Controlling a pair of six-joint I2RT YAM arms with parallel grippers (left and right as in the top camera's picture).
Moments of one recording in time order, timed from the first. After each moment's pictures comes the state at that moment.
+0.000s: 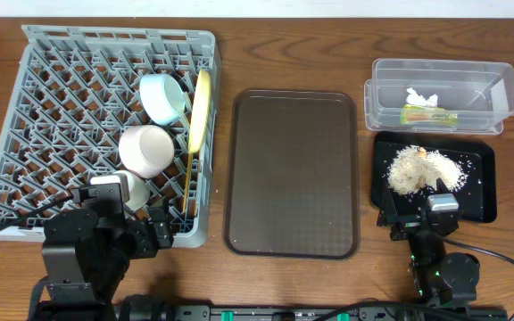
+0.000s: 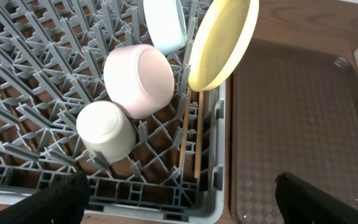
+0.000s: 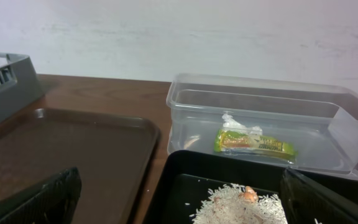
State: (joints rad) left arm 0.01 0.55 0.96 -1.09 0.07 -0.13; right arm 0.06 0.01 0.01 -0.07 -0.03 0.01
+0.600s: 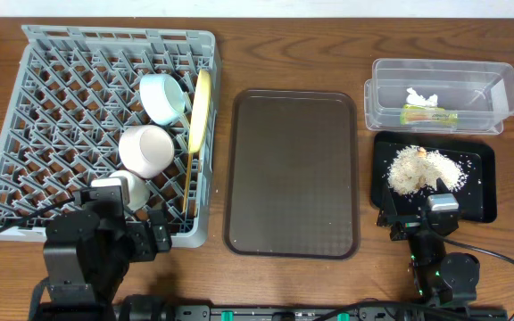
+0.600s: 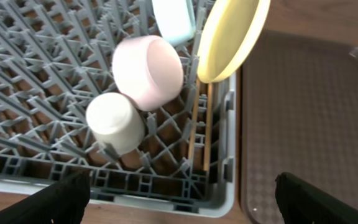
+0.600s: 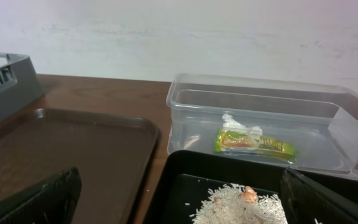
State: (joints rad) left arm 0.01 0.54 0.95 -1.12 0.03 -0.11; right arm 0.06 0.01 0.01 -0.07 -0.03 0.01
